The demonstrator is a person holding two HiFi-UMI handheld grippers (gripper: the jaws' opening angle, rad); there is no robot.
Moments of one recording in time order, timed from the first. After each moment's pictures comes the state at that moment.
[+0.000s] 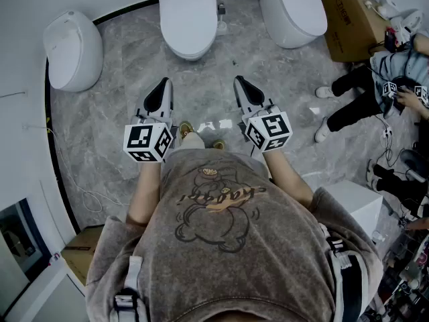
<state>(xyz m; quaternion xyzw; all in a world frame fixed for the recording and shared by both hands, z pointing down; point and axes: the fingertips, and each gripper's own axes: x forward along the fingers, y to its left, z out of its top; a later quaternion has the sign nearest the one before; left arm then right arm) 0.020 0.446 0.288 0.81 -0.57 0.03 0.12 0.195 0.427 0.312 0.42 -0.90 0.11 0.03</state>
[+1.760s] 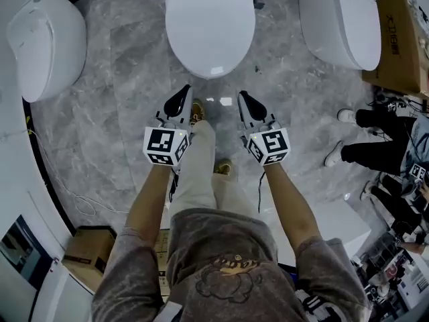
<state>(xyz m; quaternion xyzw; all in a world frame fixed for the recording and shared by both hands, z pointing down) -0.057 0.167 0.614 0.81 -0.54 0.09 0.23 0.081 0.164 0.628 0.39 -0.89 0.19 0.14</state>
